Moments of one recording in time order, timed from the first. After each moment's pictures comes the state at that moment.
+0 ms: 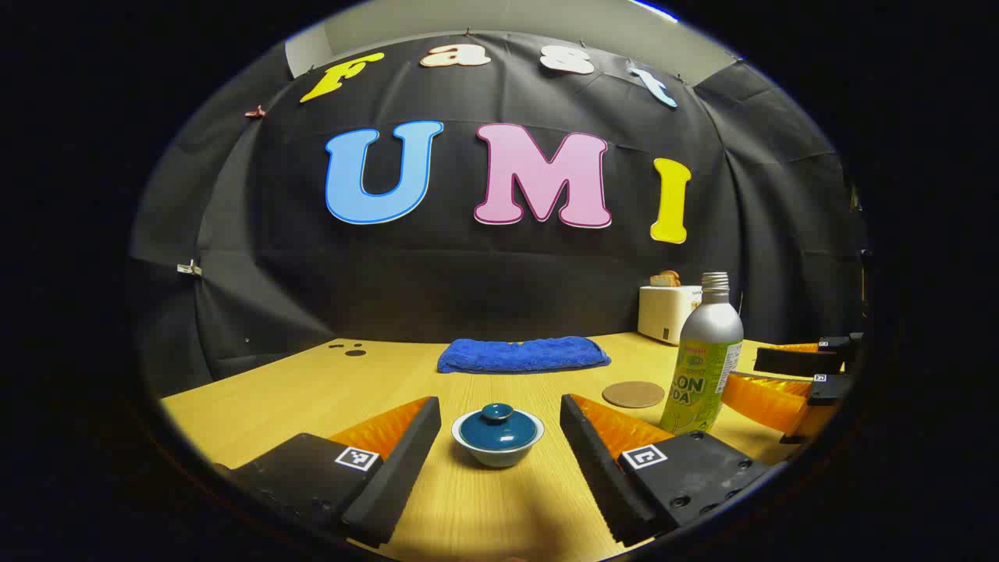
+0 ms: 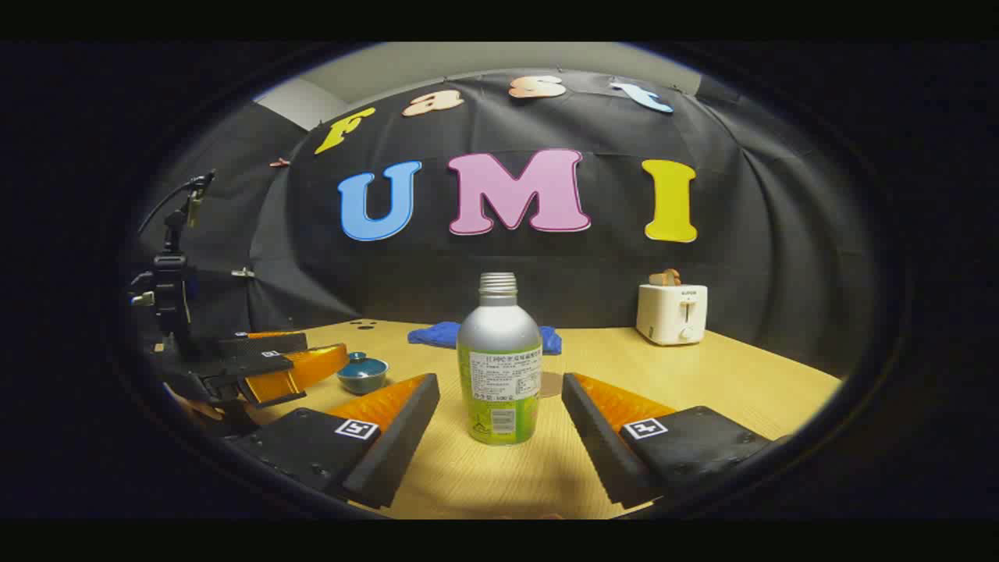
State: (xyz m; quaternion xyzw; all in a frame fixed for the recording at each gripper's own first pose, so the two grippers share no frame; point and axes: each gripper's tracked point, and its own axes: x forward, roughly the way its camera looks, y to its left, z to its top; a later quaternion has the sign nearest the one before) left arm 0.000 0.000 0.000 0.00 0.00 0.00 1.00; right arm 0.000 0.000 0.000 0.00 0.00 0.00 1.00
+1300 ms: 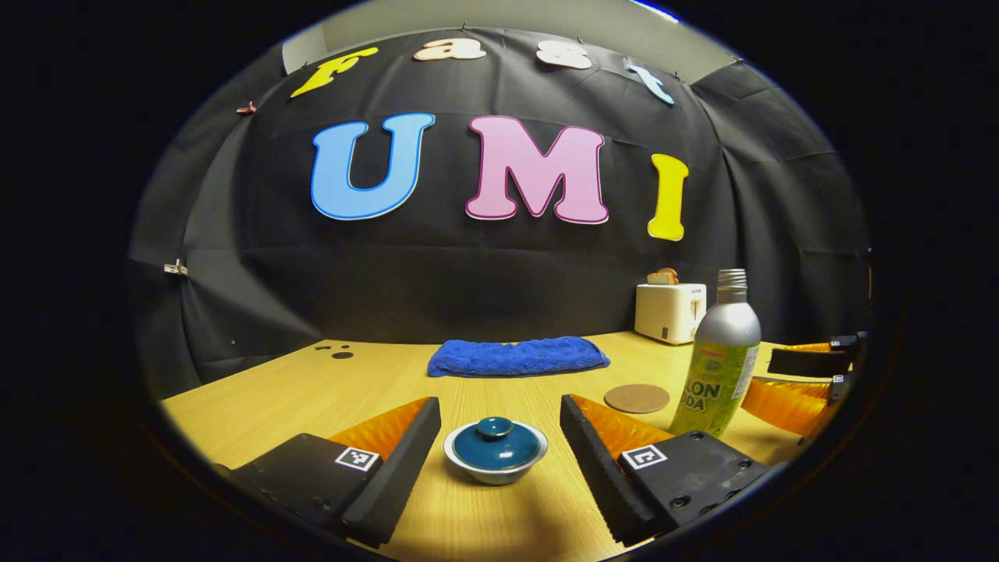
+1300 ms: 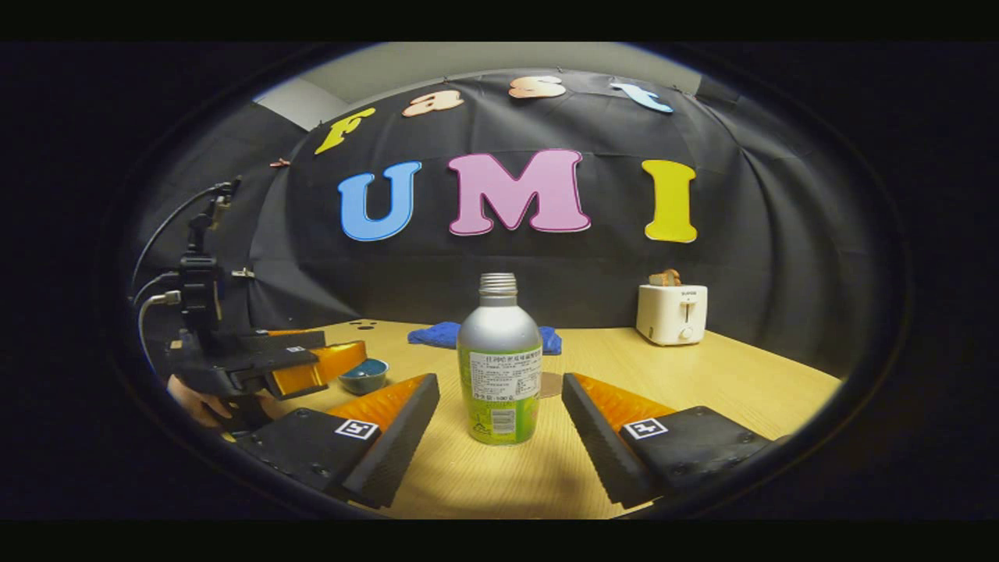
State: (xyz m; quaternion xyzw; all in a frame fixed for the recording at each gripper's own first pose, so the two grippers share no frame) left arm 0.041 -0.001 -0.004 0.01 0.01 -0.02 1.00; right arm 0.003 0.000 0.002 0.00 0.00 0.00 1.00
